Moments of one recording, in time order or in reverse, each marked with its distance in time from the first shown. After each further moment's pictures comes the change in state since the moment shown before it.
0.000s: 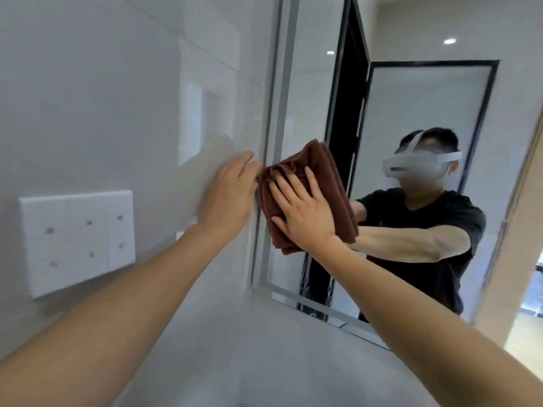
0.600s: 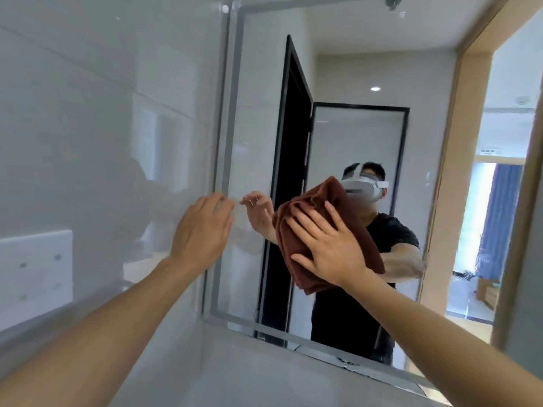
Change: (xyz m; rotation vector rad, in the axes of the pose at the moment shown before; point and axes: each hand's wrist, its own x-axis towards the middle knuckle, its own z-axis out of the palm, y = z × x) left_hand 0.006 0.032 0.018 0.084 0.037 0.123; right_hand -0.099 0.123 -0.043 -0.115 -0.042 -0.052
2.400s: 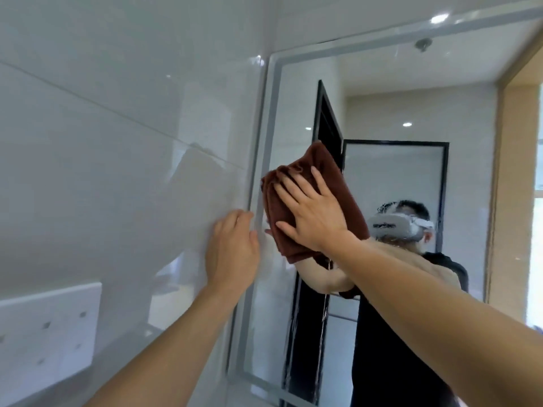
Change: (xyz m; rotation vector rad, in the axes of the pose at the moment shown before) left_hand 0.041 0.005 -0.009 -0.204 0.139 -0.371; right_hand 0.180 0.008 -0.023 -0.049 0.046 0.066
